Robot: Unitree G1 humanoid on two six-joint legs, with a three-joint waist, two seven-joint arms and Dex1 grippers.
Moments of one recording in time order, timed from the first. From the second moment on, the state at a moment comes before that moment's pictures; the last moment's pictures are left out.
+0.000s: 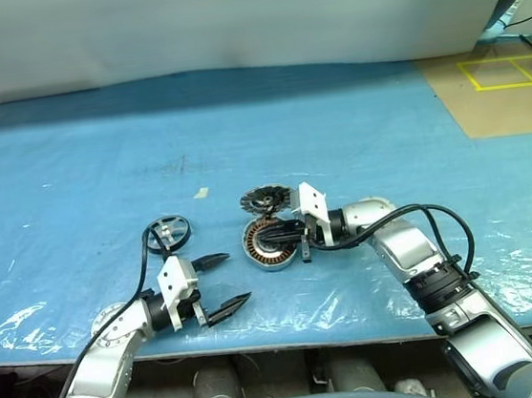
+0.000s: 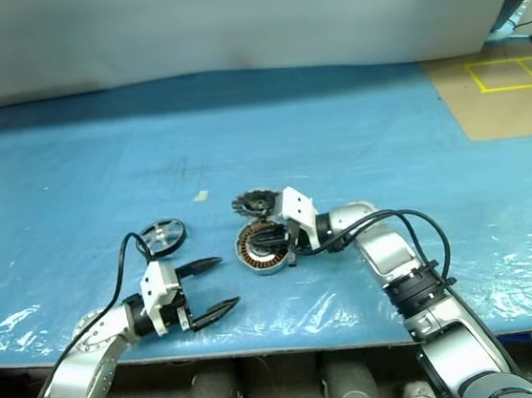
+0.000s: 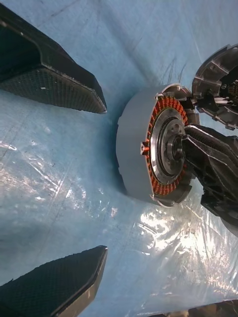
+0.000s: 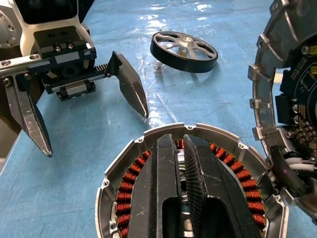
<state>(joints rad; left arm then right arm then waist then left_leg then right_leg) 0.08 0.49 -0.11 -0.03 -0.34 -0.09 -1.01 -0.46 -0.36 0.31 0.13 0.18 0.25 1.12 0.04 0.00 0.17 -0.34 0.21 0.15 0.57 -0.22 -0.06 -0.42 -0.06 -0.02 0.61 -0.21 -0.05</state>
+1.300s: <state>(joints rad) 0.08 0.48 -0.12 -0.02 -0.31 -0.10 -0.99 -0.48 -0.41 0.34 0.13 0.11 0.18 1.14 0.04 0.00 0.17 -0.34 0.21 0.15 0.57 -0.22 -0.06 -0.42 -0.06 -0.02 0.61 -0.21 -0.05</state>
